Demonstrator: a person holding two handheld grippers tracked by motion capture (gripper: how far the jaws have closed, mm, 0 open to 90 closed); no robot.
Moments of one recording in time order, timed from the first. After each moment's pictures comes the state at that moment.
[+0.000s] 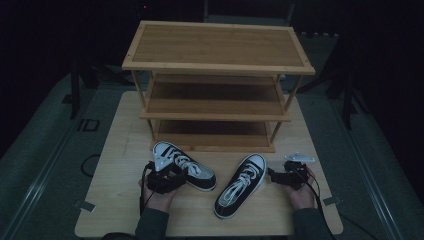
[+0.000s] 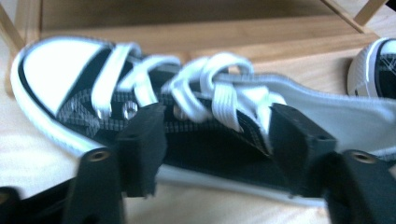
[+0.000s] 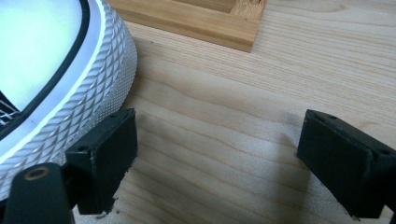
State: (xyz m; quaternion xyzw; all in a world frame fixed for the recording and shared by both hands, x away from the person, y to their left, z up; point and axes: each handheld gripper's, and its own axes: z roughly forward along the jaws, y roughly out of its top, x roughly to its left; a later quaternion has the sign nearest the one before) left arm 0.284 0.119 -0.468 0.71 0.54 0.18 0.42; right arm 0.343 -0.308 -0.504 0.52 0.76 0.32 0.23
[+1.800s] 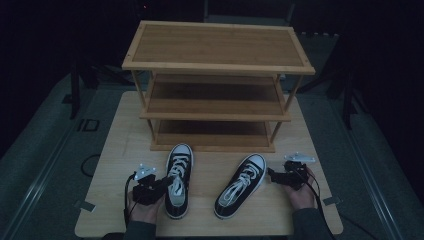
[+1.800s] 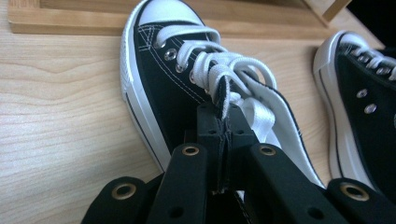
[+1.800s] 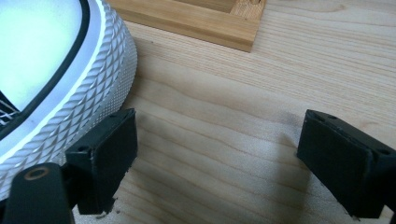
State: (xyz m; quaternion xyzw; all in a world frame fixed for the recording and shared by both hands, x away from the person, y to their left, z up) left arm 0.256 0.154 -0.467 0.69 0.55 0.12 0.45; right arm 0.343 -0.308 -0.504 0.52 0.76 0.32 0.23
